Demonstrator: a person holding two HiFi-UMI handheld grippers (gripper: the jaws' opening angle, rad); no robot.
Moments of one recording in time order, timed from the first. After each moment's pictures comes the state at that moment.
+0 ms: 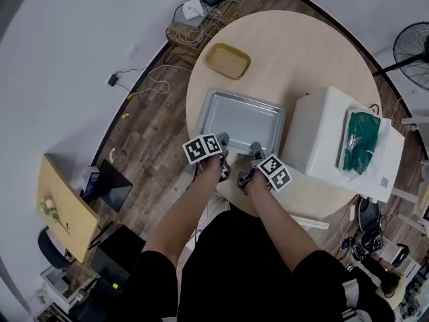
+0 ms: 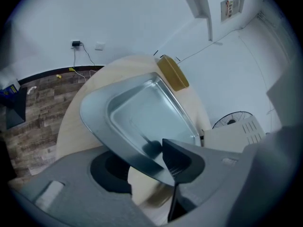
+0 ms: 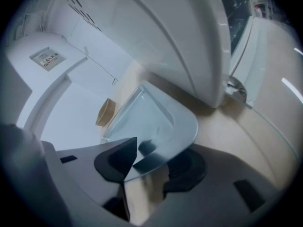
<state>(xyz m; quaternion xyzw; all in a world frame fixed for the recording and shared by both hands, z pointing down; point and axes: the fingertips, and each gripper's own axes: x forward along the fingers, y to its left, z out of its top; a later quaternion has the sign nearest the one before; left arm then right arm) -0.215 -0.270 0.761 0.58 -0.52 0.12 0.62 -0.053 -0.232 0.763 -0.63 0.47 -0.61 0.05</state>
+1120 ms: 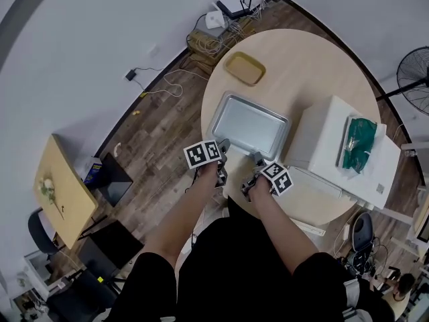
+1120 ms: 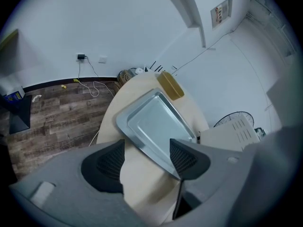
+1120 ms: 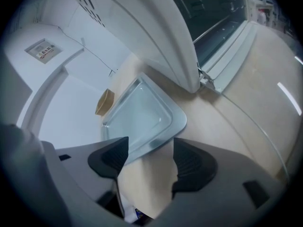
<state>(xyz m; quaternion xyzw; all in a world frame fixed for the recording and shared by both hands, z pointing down) -0.255 -0.235 0.721 0.60 -0.55 0.11 0.58 -0.068 -0.192 0.753 -0.62 0.47 -0.63 0.00</state>
